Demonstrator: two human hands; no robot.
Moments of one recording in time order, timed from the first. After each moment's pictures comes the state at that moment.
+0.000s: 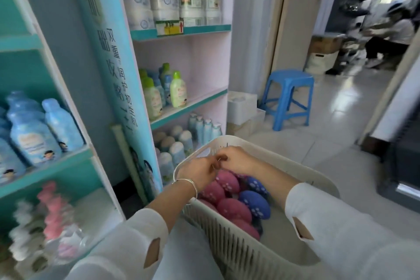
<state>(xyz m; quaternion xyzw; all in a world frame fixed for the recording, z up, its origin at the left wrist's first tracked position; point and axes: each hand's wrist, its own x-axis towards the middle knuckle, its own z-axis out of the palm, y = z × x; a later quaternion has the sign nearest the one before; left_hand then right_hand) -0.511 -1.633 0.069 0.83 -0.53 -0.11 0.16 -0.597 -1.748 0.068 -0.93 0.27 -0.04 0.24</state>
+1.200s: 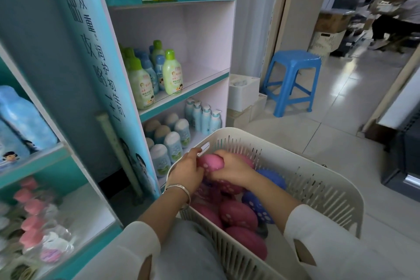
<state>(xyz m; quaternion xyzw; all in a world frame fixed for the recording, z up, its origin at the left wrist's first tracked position) -0.467 -1.659 0.014 0.84 -0.43 -0.16 0.30 -0.573 -1.762 0.011 -0.86 0.33 -0.08 0.37</state>
